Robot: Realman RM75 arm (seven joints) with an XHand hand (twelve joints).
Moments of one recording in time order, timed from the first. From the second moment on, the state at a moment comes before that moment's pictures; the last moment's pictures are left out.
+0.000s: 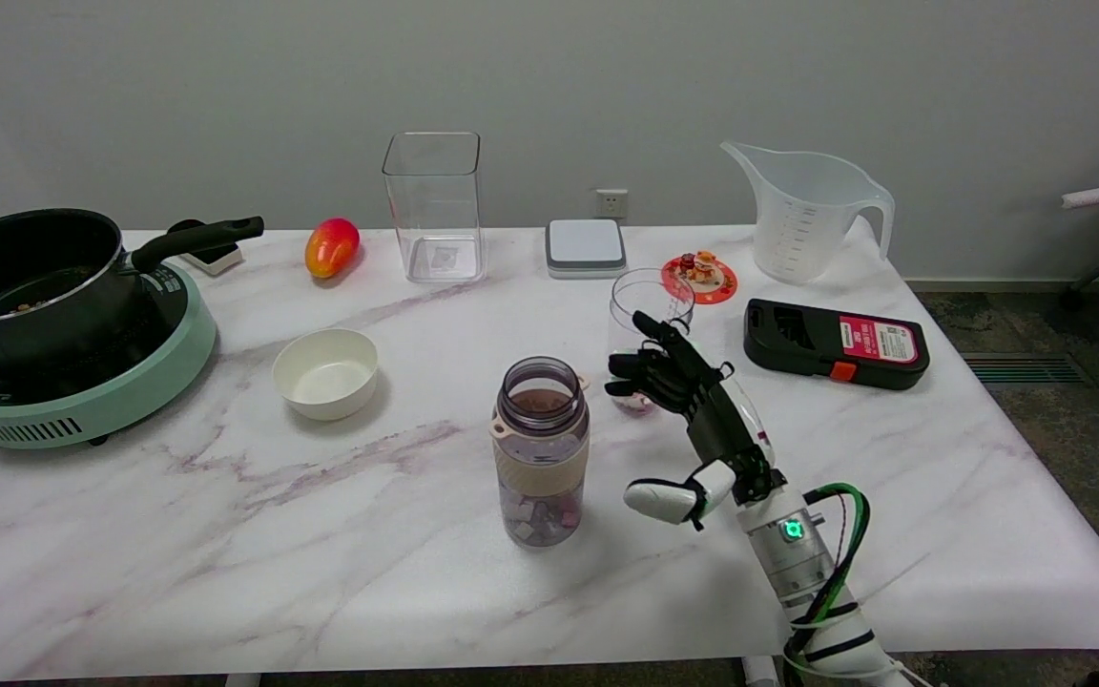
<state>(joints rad) -0.08 -1.21 -2.11 0.91 0.65 1.25 1.33</state>
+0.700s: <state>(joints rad) -0.18 -1.20 -2.09 0.89 0.67 1.37 1.34</state>
